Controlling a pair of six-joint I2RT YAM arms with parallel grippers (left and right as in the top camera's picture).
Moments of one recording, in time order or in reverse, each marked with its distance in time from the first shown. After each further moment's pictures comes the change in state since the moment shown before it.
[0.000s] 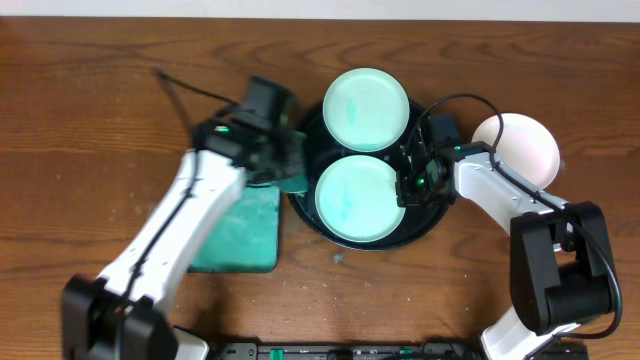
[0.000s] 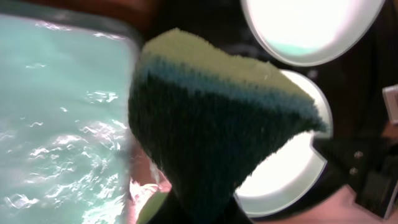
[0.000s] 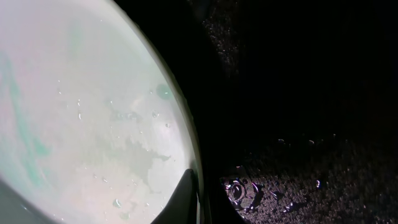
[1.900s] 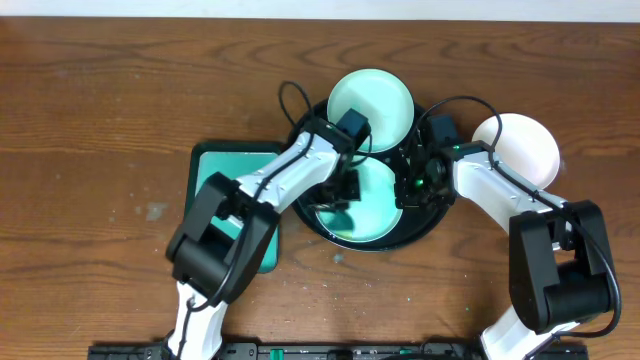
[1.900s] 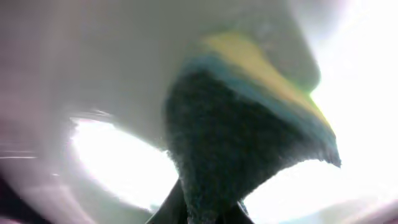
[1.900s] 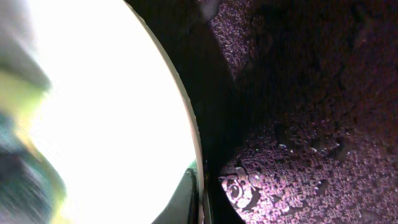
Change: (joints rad) left arm -0.198 0.476 0.158 -0.089 0.059 -0.108; right arm 0.003 0.006 0.006 -0.027 -0.023 0.013
